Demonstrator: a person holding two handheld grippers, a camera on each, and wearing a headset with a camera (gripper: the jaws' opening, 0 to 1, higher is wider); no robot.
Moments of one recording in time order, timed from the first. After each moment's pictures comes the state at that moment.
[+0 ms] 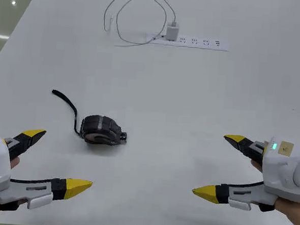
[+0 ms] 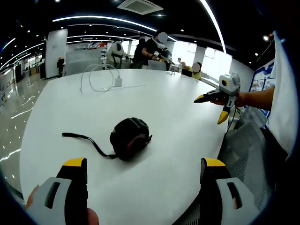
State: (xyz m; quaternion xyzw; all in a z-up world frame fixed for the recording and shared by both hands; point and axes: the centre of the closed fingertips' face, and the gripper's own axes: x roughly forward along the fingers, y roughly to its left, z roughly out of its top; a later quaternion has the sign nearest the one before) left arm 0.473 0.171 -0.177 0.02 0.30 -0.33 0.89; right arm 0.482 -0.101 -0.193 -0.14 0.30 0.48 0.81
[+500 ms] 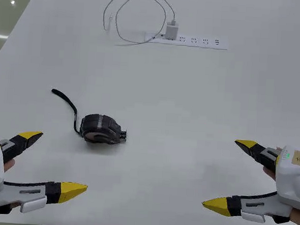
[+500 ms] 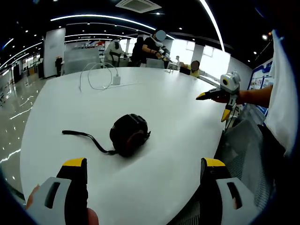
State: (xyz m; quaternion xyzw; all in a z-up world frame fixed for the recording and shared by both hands) left arm 0.465 0.176 -0.178 0.03 0.30 -0.34 0.89; right arm 0.468 -0.119 -0.192 -0.14 0.30 0.48 0.81
